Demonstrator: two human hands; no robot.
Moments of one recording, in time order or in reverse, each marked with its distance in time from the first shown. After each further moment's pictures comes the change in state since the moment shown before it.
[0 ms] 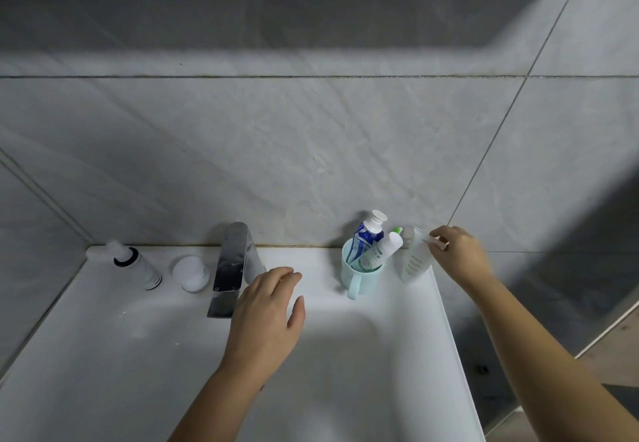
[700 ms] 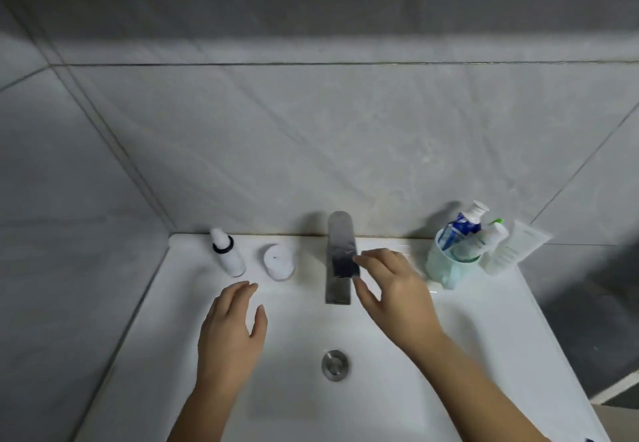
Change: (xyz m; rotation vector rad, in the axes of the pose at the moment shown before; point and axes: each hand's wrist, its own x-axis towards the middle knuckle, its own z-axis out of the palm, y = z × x) left_hand -0.071 -0.194 -0.073 -0.045 0.046 -0.338; right_hand -0.138 -0.261 0.094 0.094 0.140 -0.528
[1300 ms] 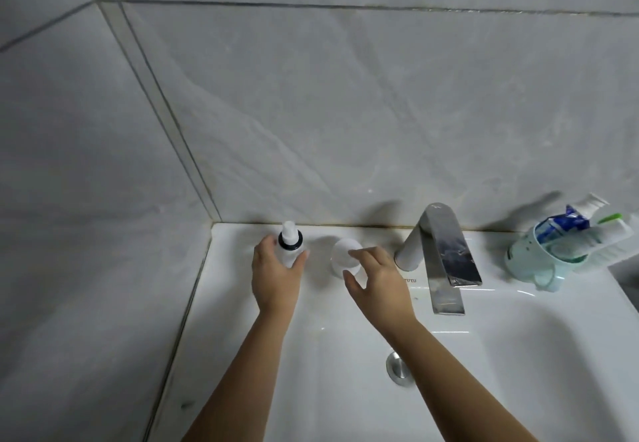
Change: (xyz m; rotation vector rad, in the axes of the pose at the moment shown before) left_hand 0.105 -0.108 0.061 -0.378 0.002 -0.445; right_hand 0.038 -0.074 0.167 0.109 -0.134 0.304
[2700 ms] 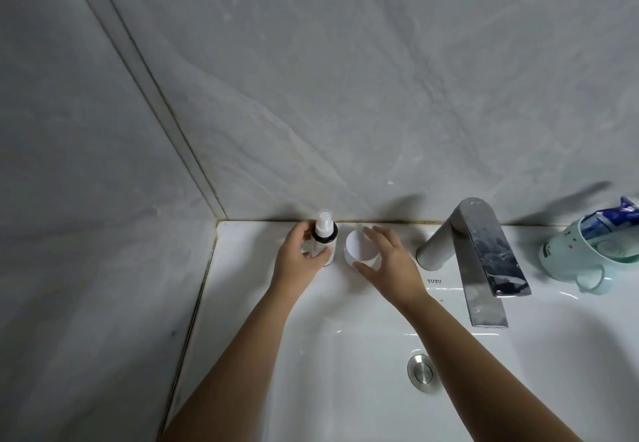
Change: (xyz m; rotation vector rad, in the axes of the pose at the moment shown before) left_hand 0.039 -0.010 0.016 -0.261 -0.415 0.085; right_hand 0.044 0.042 0.043 0.073 -0.156 0.118
